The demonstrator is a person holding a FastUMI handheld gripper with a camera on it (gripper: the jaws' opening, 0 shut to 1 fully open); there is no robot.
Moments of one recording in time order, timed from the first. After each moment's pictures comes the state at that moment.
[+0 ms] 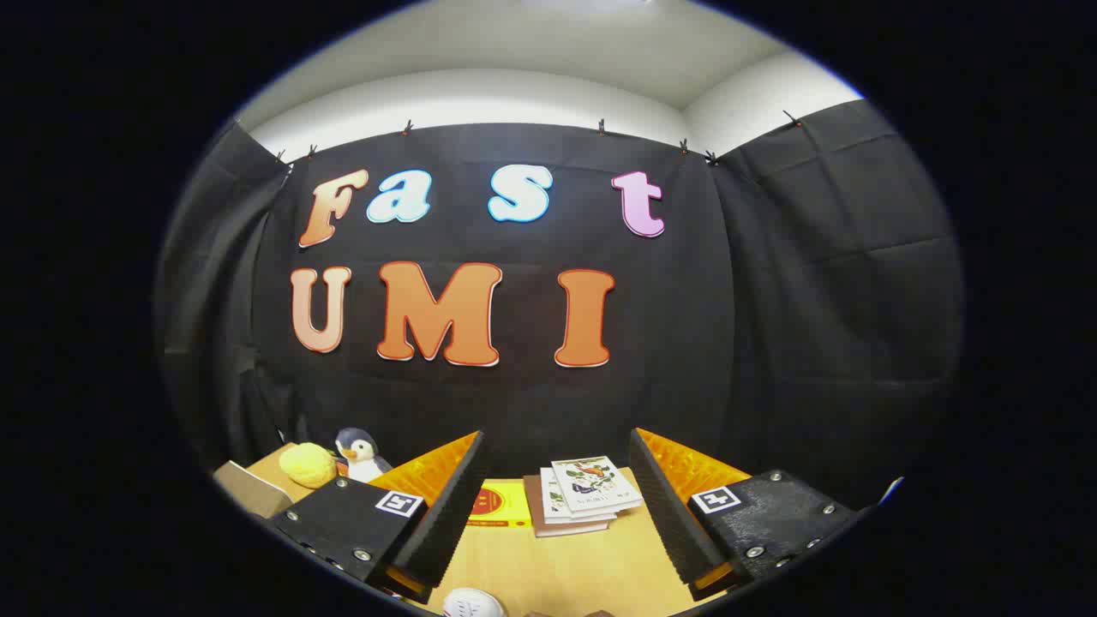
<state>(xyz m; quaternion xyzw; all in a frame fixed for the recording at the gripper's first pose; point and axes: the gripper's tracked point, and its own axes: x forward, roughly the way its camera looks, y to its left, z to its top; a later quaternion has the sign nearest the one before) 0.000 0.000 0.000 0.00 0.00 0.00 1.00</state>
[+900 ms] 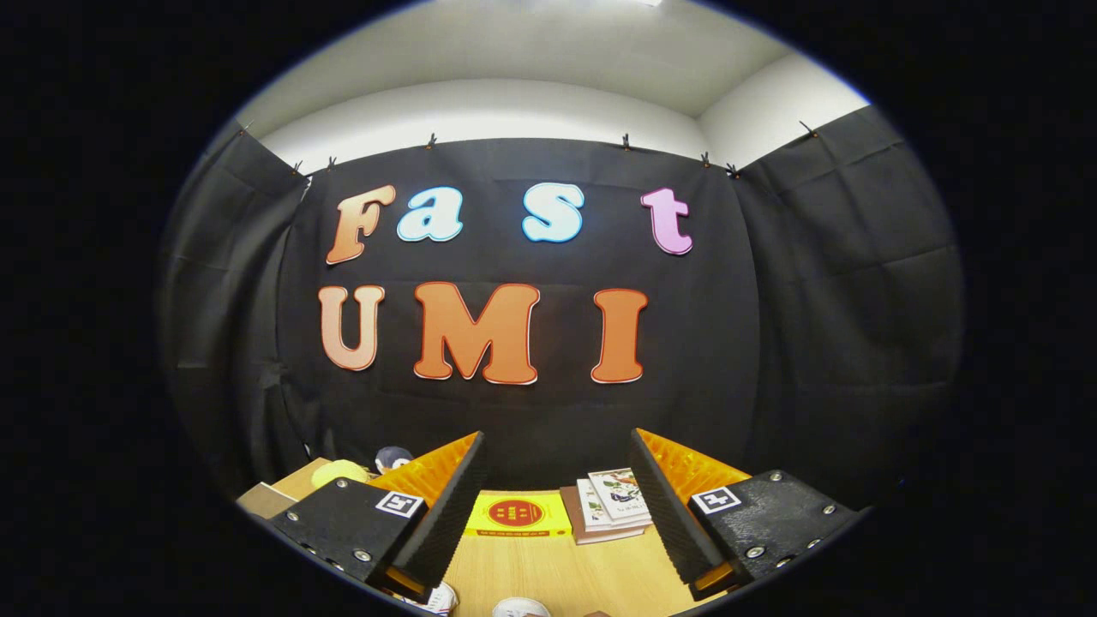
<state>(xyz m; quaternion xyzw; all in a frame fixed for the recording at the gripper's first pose) -0.019 0.052 0.026 0.00 0.00 0.03 1.00</state>
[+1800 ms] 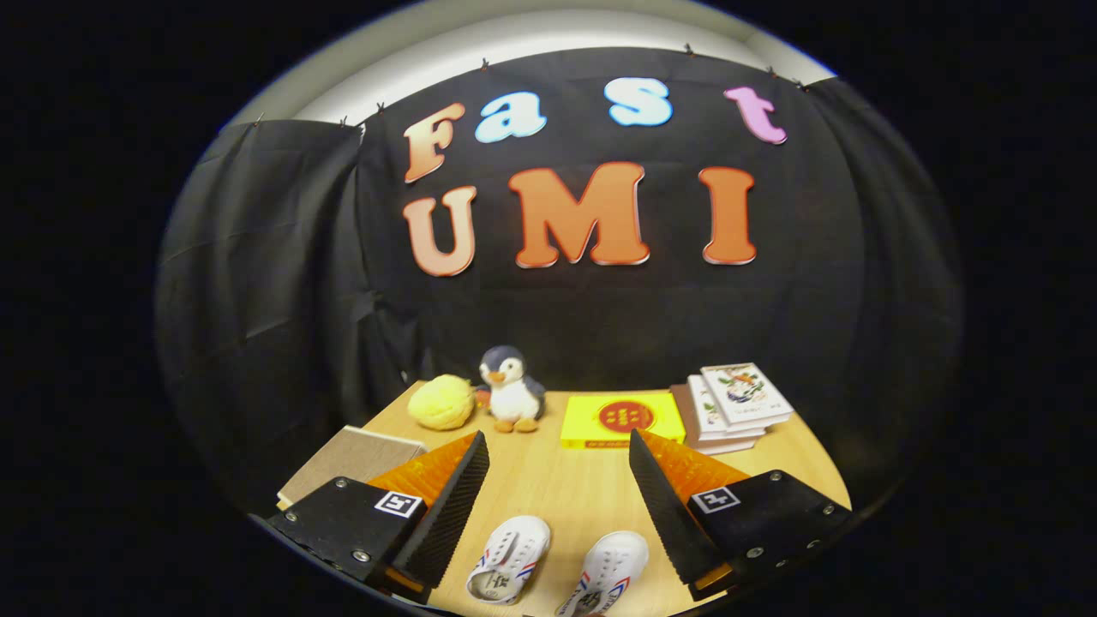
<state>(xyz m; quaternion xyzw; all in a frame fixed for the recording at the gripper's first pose) -0.065 0.184 -0.107 0.01 0.21 0.22 0.95</state>
